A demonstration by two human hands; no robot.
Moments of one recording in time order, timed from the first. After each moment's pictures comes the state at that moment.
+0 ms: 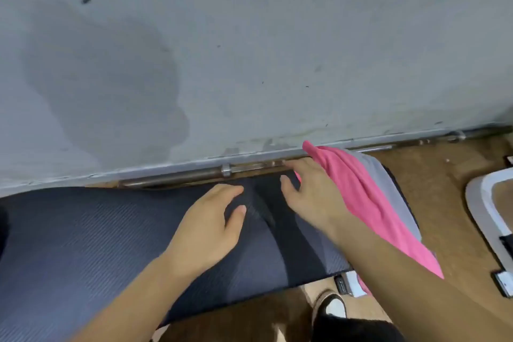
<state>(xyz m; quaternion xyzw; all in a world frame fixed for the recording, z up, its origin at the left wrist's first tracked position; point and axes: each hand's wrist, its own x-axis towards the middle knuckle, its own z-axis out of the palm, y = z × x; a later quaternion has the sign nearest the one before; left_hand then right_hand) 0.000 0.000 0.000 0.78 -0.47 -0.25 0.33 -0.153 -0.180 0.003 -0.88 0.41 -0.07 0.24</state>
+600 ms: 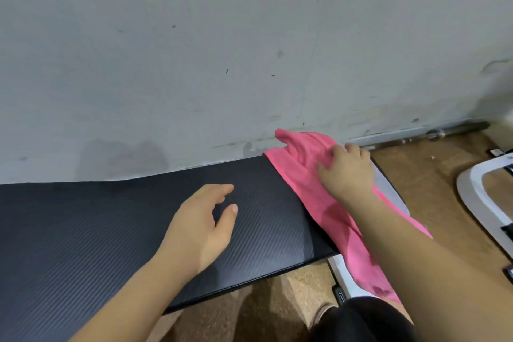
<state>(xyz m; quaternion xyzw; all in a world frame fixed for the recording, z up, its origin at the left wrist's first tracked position) -0.076 -0.002 -0.071 0.78 -0.46 -0.21 0.36 -0.265 -0.244 -0.074 -0.79 0.61 -0.06 0.06</state>
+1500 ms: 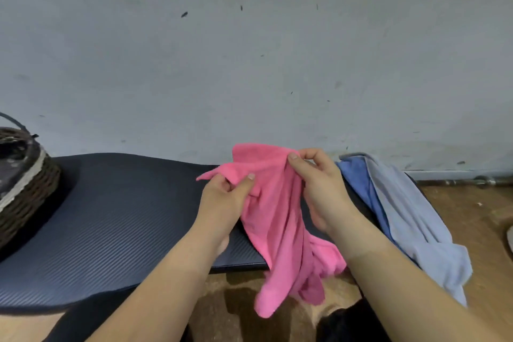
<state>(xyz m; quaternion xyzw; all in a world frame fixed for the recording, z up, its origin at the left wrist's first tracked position) -0.056 0.073 -0.031 0.64 -0.12 -0.32 0.69 -0.165 -0.057 -0.002 -0.53 0.33 -0.32 0.71</state>
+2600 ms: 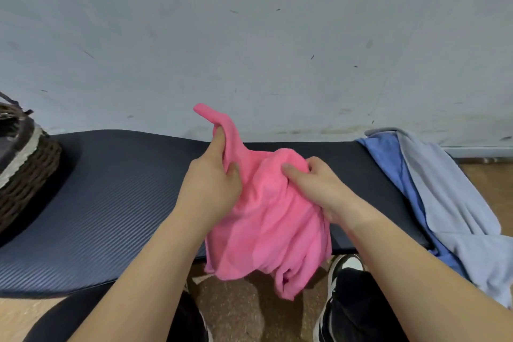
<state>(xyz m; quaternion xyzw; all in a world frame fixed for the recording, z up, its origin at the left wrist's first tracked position) -0.022 0.087 -0.025 0.84 -0.29 -0.20 0.41 -0.148 -0.078 -0.067 -0.65 0.47 -0.04 0.59</state>
